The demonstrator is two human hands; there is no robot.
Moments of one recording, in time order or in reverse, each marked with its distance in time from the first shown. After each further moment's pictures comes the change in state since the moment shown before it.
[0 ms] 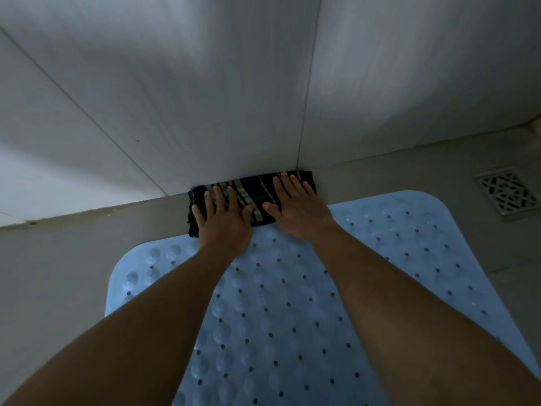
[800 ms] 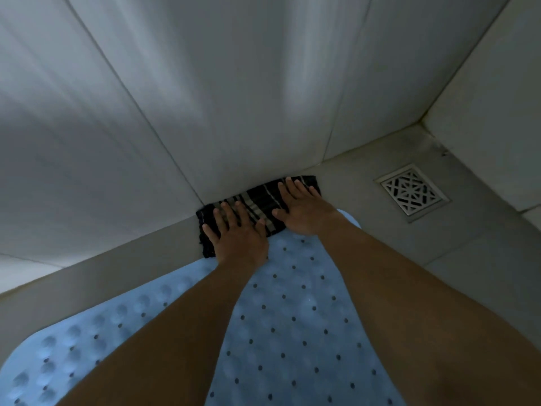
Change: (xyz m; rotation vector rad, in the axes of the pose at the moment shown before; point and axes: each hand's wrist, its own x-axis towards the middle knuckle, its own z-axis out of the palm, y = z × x) left_hand 0.020 0.209 0.019 0.034 -0.149 0.087; right_hand -0.033 0.192 -0.055 0.085 -0.080 0.186
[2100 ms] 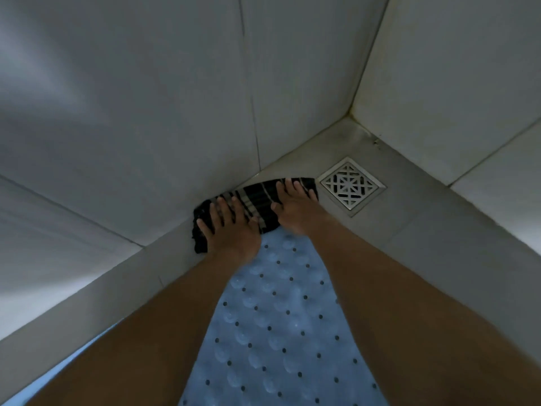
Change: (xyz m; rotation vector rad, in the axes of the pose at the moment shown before) left_hand 0.028 0.102 -0.001 0.115 -0.119 0.217; right_hand -0.035 0.088 -0.010 0.264 0.109 0.272
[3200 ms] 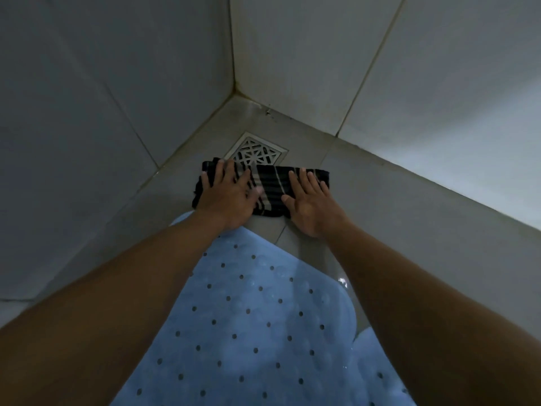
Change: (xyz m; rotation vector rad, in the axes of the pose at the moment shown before) left_hand 0.016 0.123 0.016 0.234 0.060 0.706; right_hand -0.122 0.135 0.030 0.046 0.285 0.370
